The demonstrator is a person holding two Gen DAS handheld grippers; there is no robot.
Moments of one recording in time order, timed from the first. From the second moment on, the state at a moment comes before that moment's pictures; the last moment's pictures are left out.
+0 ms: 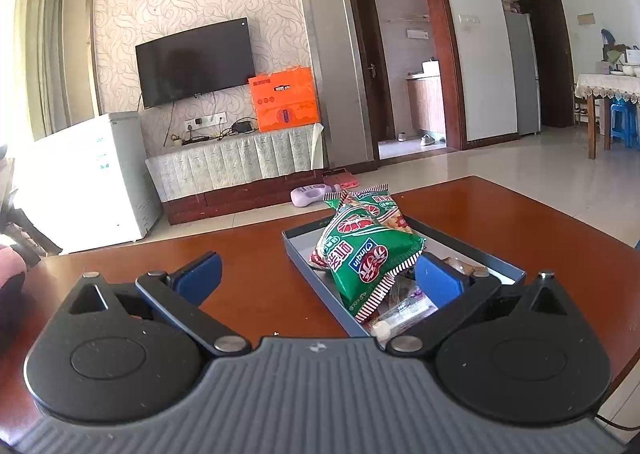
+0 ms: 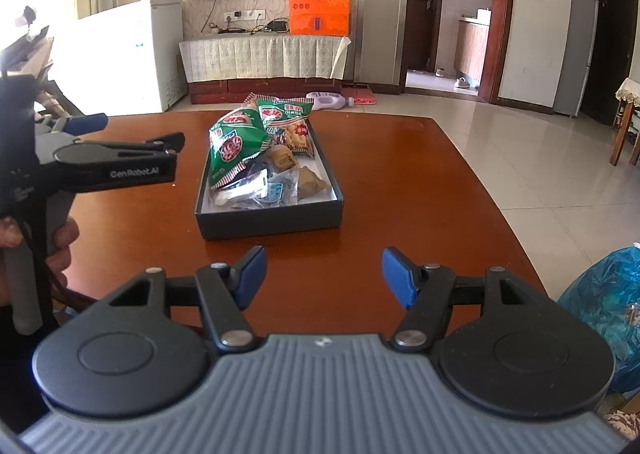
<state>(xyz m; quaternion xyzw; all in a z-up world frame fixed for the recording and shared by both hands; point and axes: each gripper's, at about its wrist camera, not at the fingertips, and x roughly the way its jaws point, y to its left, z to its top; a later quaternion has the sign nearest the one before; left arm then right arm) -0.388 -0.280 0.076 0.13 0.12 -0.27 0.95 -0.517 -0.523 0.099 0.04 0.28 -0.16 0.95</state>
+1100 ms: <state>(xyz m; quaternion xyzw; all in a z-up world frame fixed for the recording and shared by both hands) -0.399 -0.281 0.079 0.14 0.12 -0.30 0.94 -0.508 -0.527 0.097 0.04 0.30 -0.16 0.94</state>
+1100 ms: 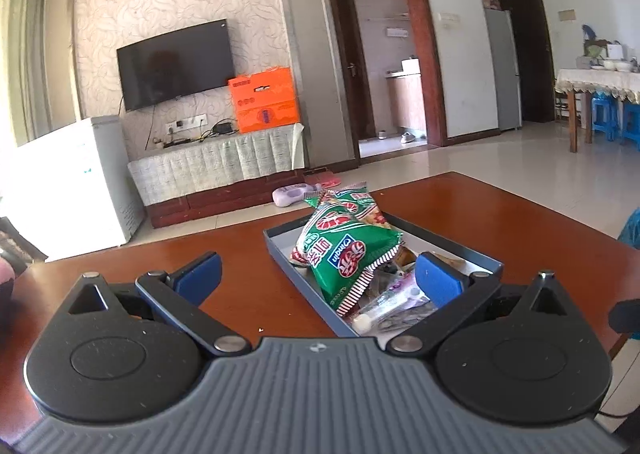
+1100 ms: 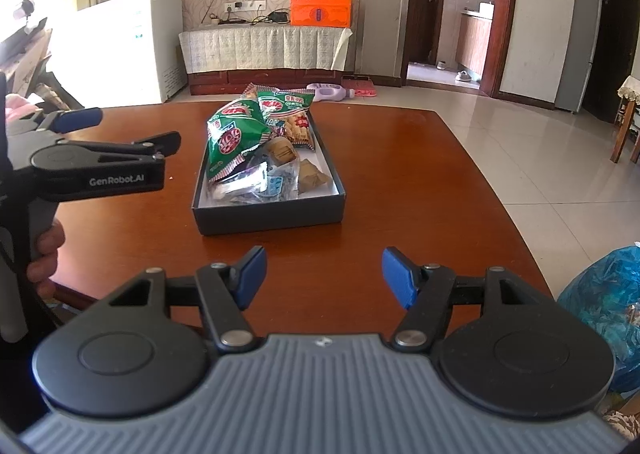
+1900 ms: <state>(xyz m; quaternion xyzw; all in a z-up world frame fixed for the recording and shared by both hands) -0.402 -0.280 0.068 0.17 0.13 -0.29 0.93 -0.475 -0.544 0.098 -0.04 0.34 -0.12 0.93</state>
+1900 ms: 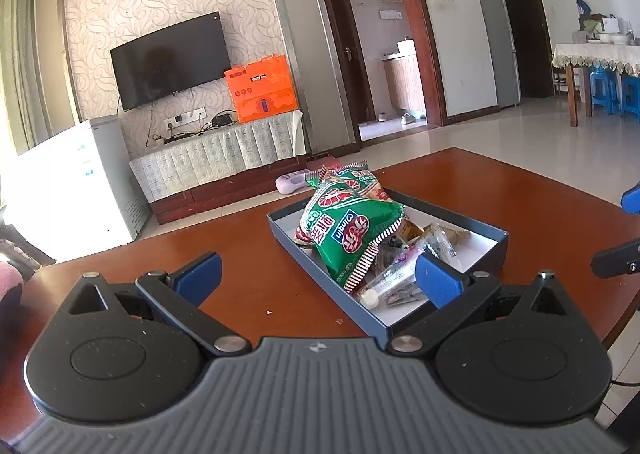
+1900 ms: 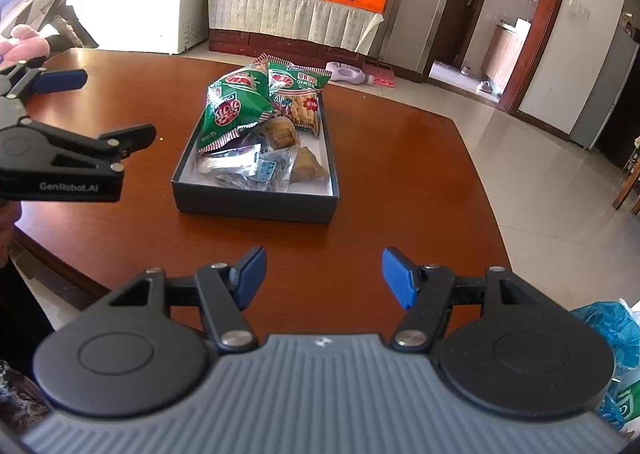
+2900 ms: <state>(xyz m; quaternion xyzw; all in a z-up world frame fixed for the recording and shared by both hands) -0.411 -0.285 0.066 0.18 0.12 -0.30 0.93 -0.474 -0.544 0.095 -0.04 0.35 -0.13 0.93</state>
